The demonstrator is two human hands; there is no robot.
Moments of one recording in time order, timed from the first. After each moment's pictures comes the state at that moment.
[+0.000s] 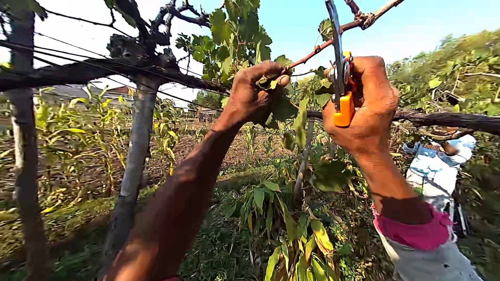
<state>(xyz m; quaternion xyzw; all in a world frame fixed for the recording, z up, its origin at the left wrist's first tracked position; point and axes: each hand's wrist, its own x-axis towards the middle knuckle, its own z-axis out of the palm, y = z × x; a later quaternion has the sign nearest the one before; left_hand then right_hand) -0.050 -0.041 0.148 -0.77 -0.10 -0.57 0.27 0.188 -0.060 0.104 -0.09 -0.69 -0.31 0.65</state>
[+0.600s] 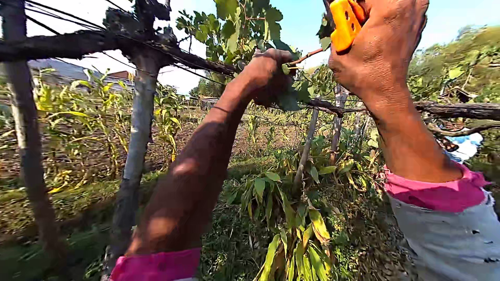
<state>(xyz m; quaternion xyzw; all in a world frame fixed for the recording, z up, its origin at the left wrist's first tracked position) -0.048 -0.032 0.178 -0.78 -0.43 -0.37 0.25 0.151 -0.078 0.171 -0.27 -0.66 -0.35 0.61</state>
